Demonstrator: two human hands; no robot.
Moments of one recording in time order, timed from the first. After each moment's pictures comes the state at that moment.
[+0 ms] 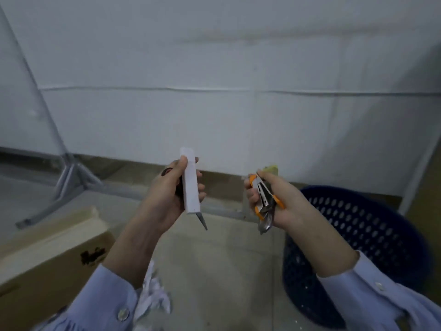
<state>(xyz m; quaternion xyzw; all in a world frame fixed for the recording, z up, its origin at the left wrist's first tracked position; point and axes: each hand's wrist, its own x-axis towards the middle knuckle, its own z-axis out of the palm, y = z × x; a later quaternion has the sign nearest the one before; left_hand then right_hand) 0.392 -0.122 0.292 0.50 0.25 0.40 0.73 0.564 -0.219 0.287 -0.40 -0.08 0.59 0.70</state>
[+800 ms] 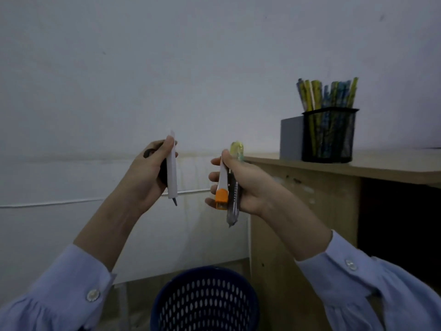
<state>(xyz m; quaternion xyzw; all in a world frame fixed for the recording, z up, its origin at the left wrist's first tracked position) 0.566 -0.272 0.522 0.61 -0.03 0.37 0.70 0.632 -0.433 0.520 -0.54 -0.26 0.26 0.75</state>
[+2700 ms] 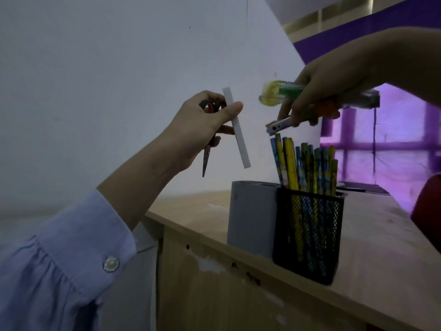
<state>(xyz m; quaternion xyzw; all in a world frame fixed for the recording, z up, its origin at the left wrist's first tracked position) 0.803 -0.341 0.694 0.67 -0.32 0.25 0.63 0.755 -0.522 0.793 -0.98 -0.05 -0.18 0.04</state>
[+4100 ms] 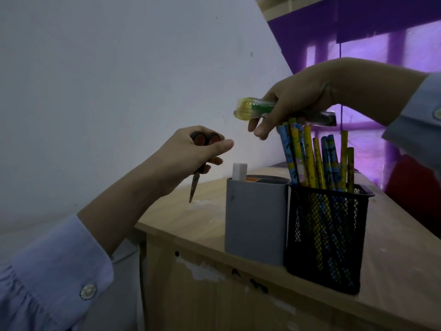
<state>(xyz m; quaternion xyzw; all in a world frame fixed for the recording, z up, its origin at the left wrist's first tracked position) 0.876 -0.338 0.664 0.75 -0.33 0.15 0.55 0.839 -0.533 0.781 -0.98 -0.07 0.02 0.16</state>
